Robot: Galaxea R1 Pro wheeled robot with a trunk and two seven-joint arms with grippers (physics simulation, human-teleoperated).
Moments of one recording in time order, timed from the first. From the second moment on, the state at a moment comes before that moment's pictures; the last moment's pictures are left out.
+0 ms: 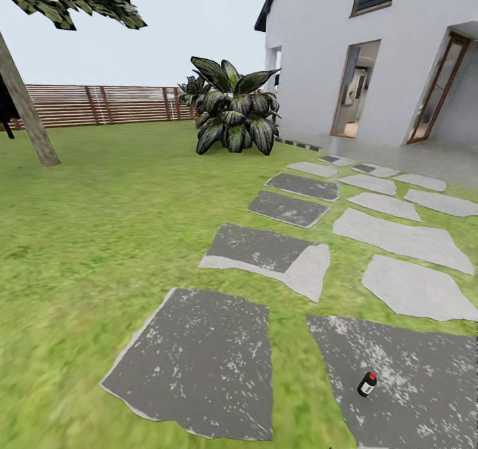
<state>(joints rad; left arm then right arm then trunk) -0.17 0.06 0.00 -0.23 0.01 -0.42 0.00 -0.16 -0.06 -0.05 -0.40 0.00 -0.38 0.00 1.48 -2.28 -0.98</state>
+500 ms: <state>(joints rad) -0.17 0.06 0.00 -0.23 0.01 -0.42 0.00 -0.16 -0.06 -0.05 -0.40 0.00 -0.38 0.00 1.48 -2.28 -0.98</state>
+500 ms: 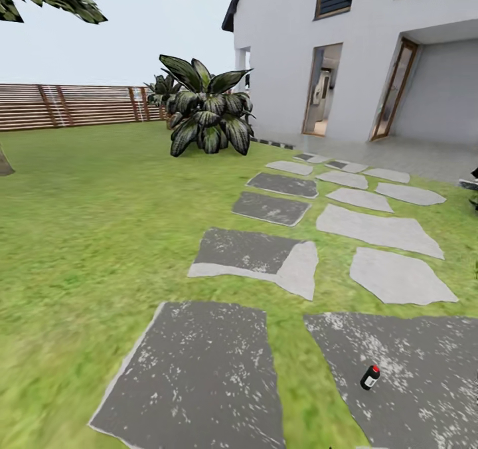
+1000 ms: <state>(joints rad) -0.17 0.06 0.00 -0.23 0.01 -0.42 0.00 -0.16 -0.06 -0.05 -0.40 0.00 -0.38 0.00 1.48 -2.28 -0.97</state>
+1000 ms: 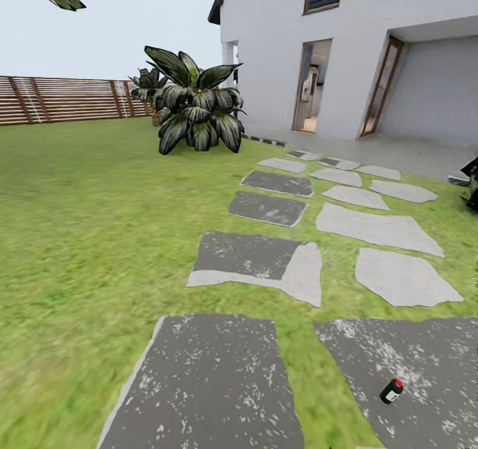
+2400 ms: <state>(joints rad) -0.17 0.06 0.00 -0.23 0.01 -0.42 0.00 -0.16 -0.06 -0.05 -0.40 0.00 -0.38 0.00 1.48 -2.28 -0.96</state>
